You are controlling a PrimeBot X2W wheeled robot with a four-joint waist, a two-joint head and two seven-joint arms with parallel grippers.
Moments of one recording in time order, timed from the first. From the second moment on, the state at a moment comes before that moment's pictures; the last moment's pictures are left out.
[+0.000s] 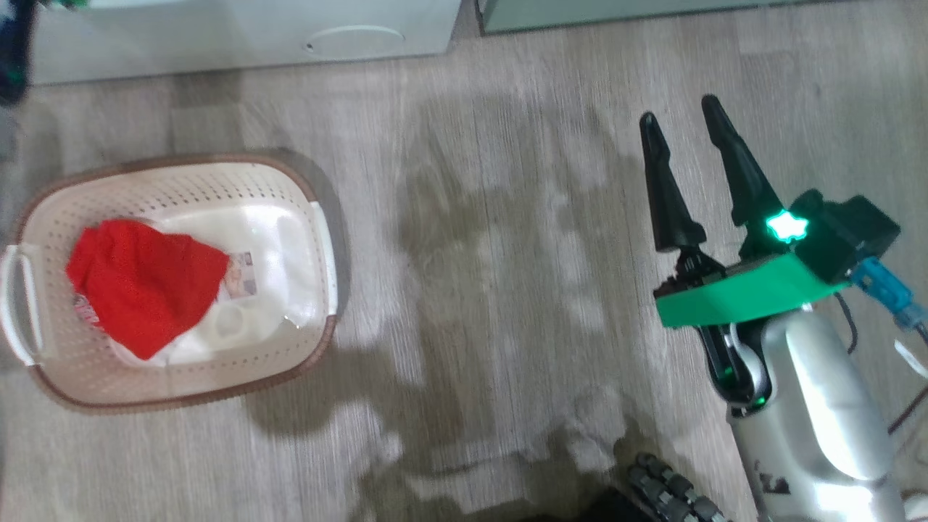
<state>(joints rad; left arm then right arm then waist) -1.22 0.41 -0.45 0.77 -0.50 -0.07 -0.25 -0.36 -0.05 0.14 0.11 0.31 0.13 -0.26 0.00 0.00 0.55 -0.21</state>
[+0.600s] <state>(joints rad) -0.85 0.26 -0.27 0.59 -0.35 -0.06 -0.25 -0.25 -0.05 0.10 0.14 0.27 0.13 -0.26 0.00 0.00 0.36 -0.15</state>
